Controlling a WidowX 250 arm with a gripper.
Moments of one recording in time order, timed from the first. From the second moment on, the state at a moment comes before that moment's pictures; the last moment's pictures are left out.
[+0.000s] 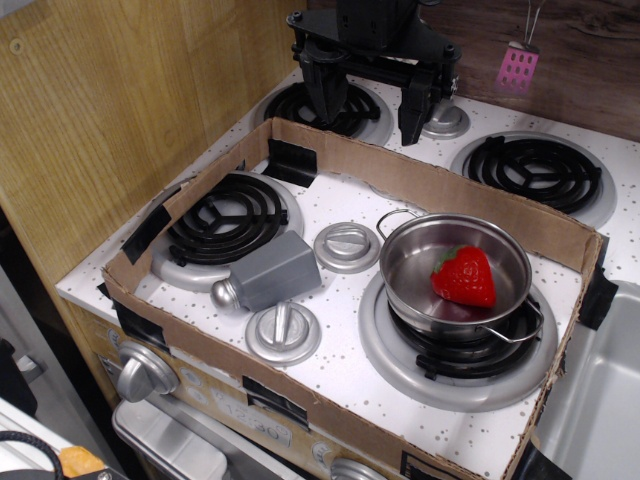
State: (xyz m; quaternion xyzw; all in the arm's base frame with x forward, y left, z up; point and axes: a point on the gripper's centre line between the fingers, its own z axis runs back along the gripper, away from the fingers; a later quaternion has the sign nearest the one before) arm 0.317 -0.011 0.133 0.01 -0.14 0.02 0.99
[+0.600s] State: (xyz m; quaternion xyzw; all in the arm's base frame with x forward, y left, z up) arm 0.301 -0.008 0.114 0.03 -0.10 -0.02 0.99
